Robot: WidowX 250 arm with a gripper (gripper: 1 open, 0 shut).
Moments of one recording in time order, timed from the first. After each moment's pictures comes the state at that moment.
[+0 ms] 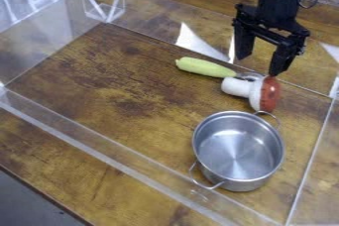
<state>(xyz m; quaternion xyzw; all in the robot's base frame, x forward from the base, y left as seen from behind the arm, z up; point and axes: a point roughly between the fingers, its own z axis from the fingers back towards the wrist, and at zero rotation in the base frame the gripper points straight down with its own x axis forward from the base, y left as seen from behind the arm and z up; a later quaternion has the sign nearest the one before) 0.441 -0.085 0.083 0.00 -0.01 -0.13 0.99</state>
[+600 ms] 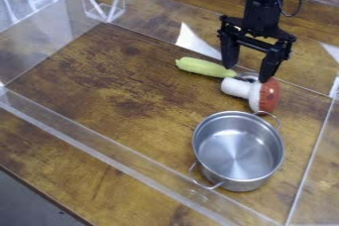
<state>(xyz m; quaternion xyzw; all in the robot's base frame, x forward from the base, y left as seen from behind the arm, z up) 0.439 -0.070 0.066 -0.01 0.02 -0.05 1.00</state>
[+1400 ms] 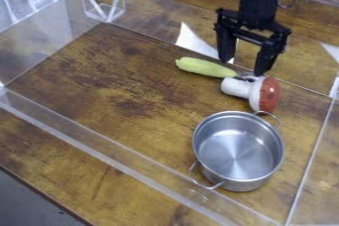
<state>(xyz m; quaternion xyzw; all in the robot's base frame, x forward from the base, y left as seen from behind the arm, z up) 0.435 -0.068 0.073 -0.01 0.01 -0.09 1.00</state>
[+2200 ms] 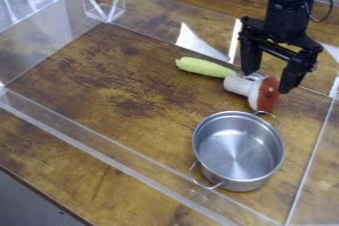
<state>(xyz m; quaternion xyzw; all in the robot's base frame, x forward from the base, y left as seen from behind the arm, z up) 0.412 -0.111 0.086 -0.01 -0.01 -0.14 0.99</state>
